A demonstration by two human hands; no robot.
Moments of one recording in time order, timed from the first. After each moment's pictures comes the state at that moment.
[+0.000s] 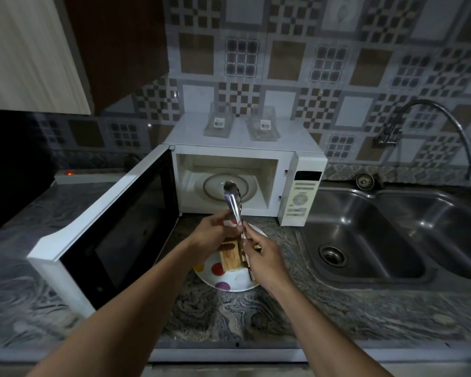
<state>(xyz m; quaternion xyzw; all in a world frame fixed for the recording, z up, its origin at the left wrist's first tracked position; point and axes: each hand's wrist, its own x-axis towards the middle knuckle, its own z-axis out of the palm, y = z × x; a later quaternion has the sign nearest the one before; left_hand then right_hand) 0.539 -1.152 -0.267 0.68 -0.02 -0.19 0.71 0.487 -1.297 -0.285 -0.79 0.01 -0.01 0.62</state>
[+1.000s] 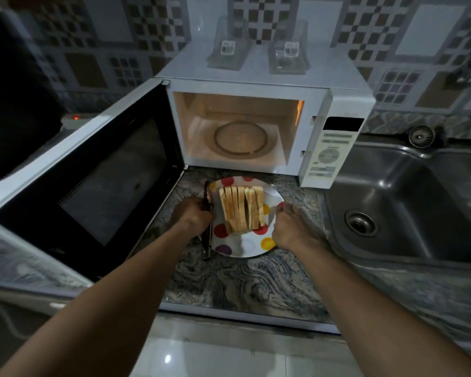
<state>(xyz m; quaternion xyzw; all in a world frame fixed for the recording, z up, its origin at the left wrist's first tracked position) 0.575 -1.125 -0.371 0.91 0.18 -0.06 0.35 0.577 -1.360 -0.374 -0.98 -0.04 0.13 0.11</state>
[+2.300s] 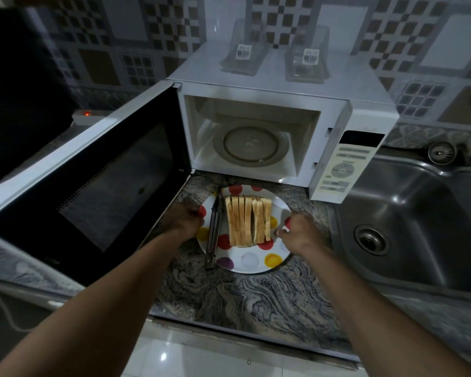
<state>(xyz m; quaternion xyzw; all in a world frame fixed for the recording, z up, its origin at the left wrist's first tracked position) 0.584 -1.102 -0.381 0.90 0.23 -0.04 0.36 0.612 -1.370 -0.390 -0.97 0.02 0.10 0.22</state>
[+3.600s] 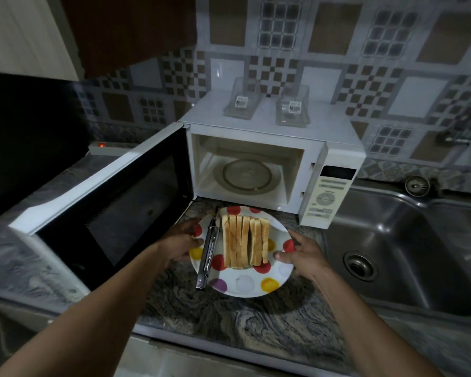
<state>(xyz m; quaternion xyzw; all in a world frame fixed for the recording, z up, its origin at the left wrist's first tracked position) 0.545 -1.100 -0.332 0.74 0.20 -0.11 0.63 0.572 -1.399 -0.341 -0.79 0.04 0.15 0.60</state>
